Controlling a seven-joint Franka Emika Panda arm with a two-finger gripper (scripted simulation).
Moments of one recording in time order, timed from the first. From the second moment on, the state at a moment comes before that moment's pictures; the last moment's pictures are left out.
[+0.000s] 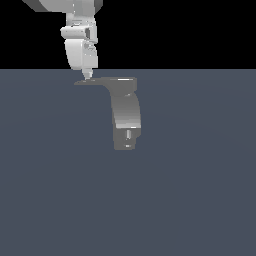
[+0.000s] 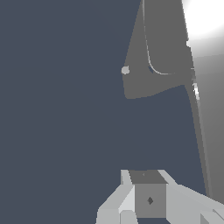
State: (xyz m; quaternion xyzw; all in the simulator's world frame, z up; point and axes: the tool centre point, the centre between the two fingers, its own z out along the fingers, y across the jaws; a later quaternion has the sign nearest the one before) arm 0.091 0.141 0.248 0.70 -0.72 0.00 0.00
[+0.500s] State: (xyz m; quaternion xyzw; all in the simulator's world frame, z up) arm 0.066 0.144 0.249 0.70 -0.72 0.00 0.00
